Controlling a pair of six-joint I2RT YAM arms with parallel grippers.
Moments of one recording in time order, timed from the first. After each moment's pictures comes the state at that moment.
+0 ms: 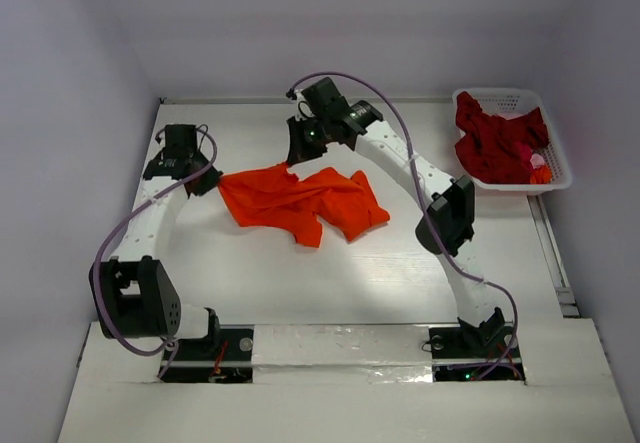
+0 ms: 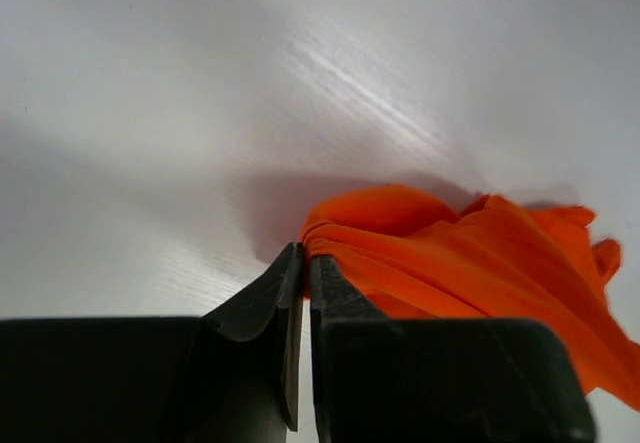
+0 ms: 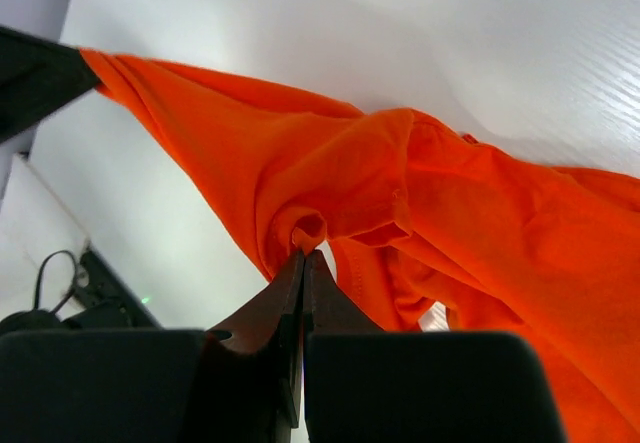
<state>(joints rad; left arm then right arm) 0.02 1.37 1.15 -0.65 -0.07 -0.65 0.71 2.26 2.36 -0.88 -0.31 0.35</state>
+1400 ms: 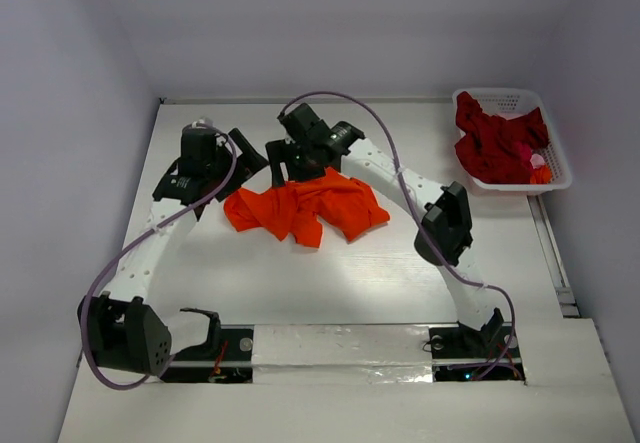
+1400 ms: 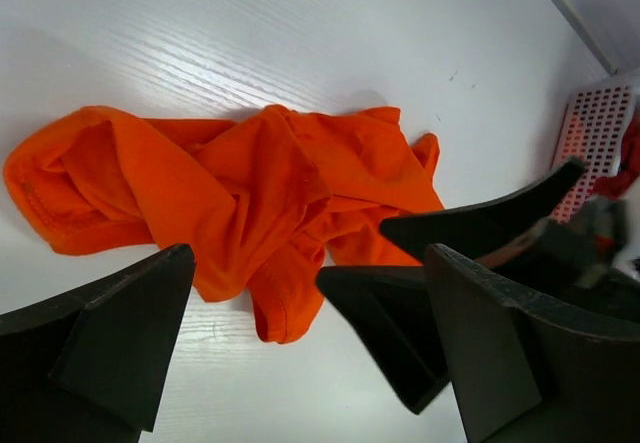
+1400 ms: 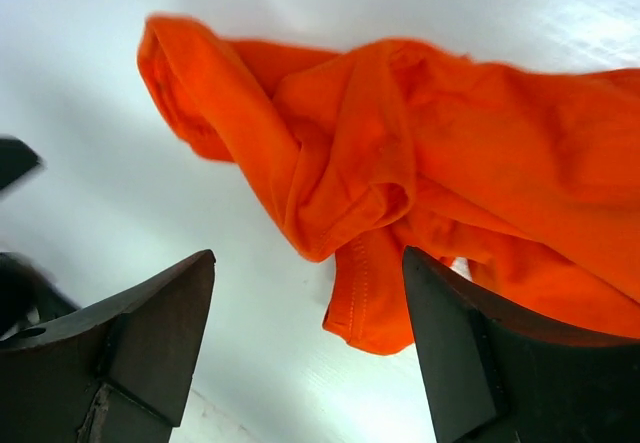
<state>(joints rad) -0.16 1.20 1.05 -0.50 0.11 -0.78 0.83 2.23 2.21 -0.87 -0.10 0.46</state>
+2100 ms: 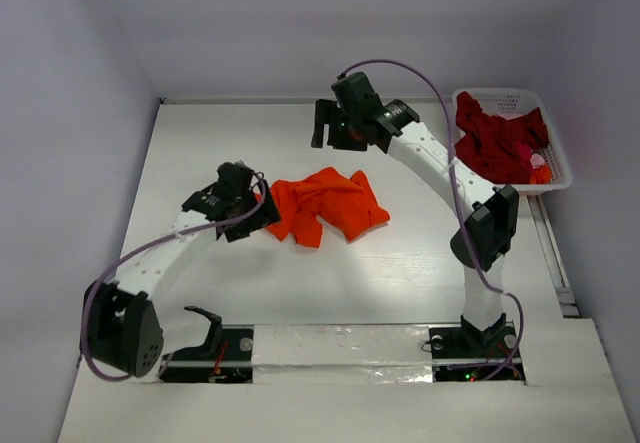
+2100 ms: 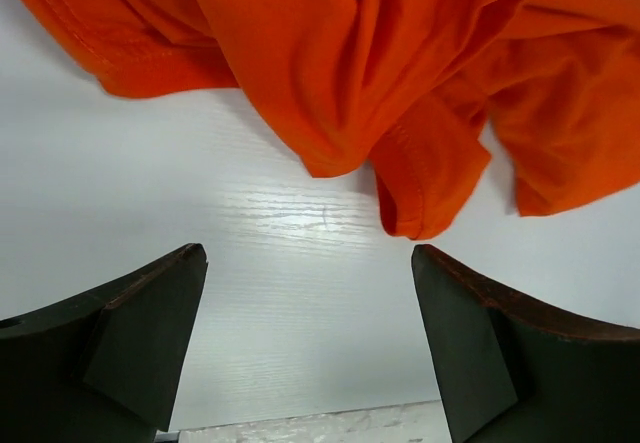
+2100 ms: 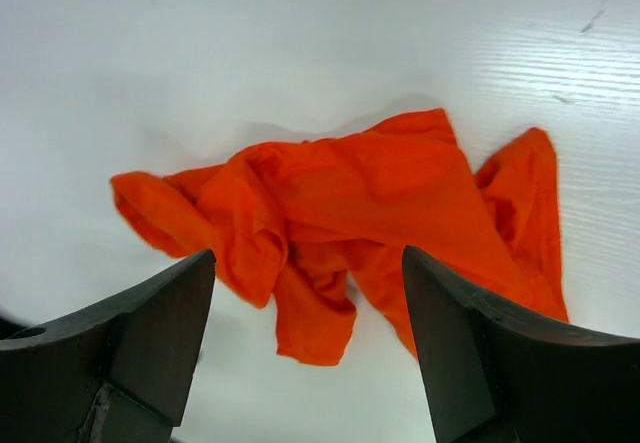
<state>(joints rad) -0.36 1.15 0.85 -0.67 -0.01 -0.70 0.66 1.98 2.06 -0.83 0.10 0.58</state>
